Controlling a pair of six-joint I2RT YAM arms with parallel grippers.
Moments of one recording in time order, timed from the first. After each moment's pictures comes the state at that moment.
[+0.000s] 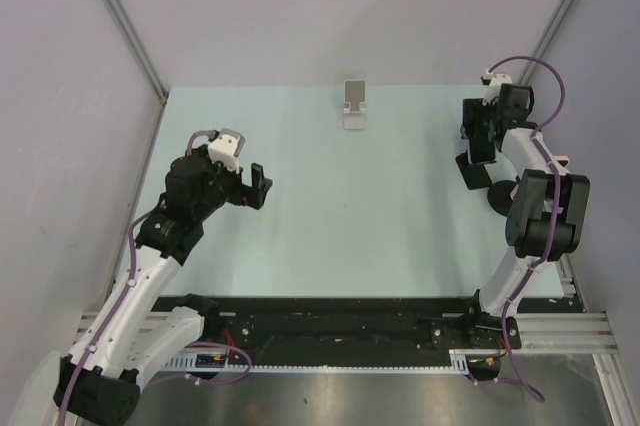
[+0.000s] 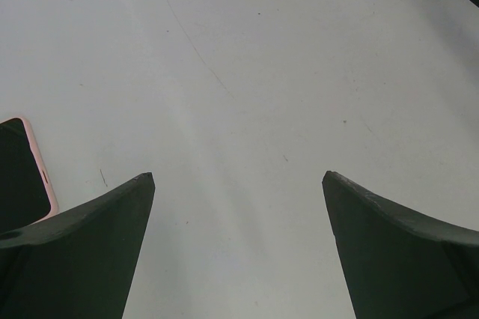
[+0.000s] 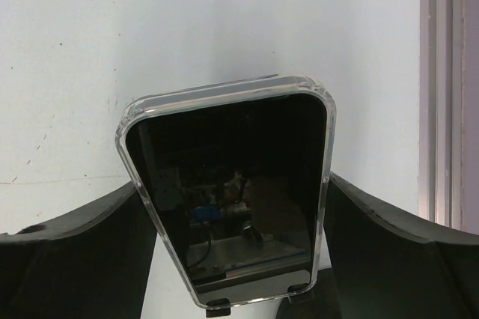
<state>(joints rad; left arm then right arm) -0.33 0.82 0.83 -0.36 0.14 0.00 -0.15 1.83 1.39 -0.19 -0.12 -0.15</state>
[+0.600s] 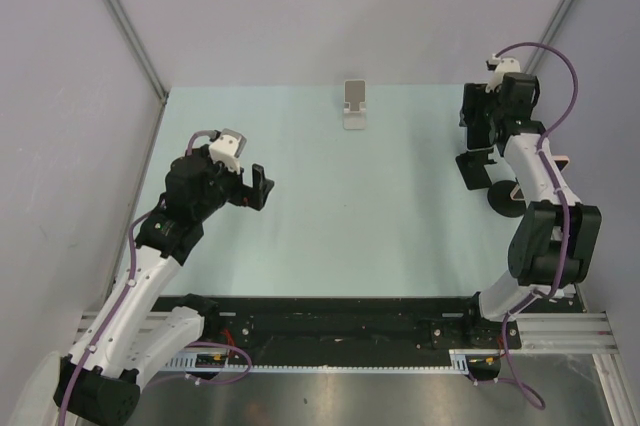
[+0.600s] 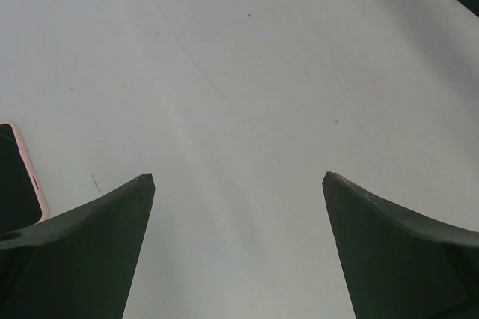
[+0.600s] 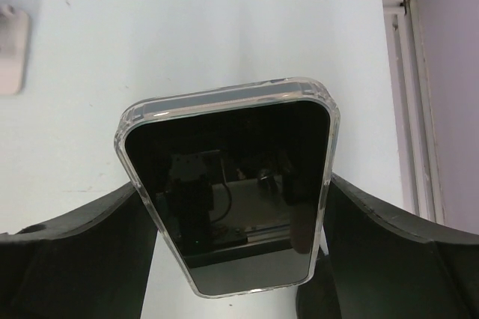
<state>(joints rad) -0.33 0.82 0.83 -0.36 0.15 0.00 -0.11 1.64 1.36 -0.21 -0.07 -0.08</state>
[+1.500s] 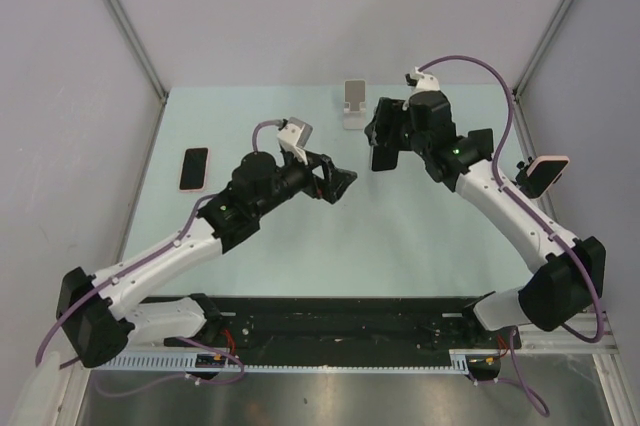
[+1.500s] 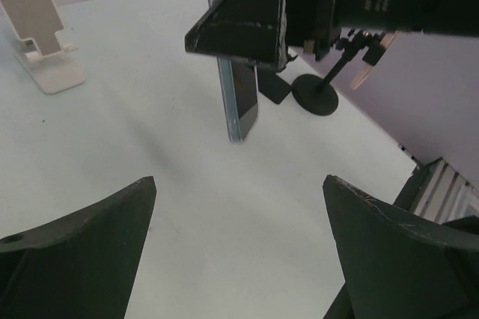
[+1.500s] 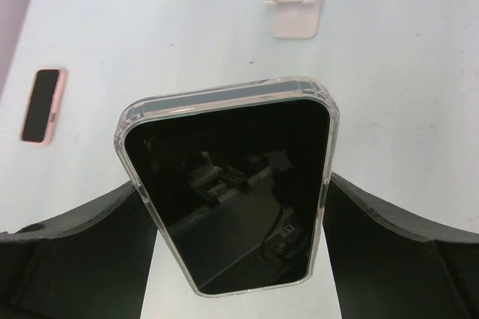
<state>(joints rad) -0.80 1.10 0.91 0.07 0.05 -0.32 0.47 1.42 1.33 -0.34 0.13 0.41</state>
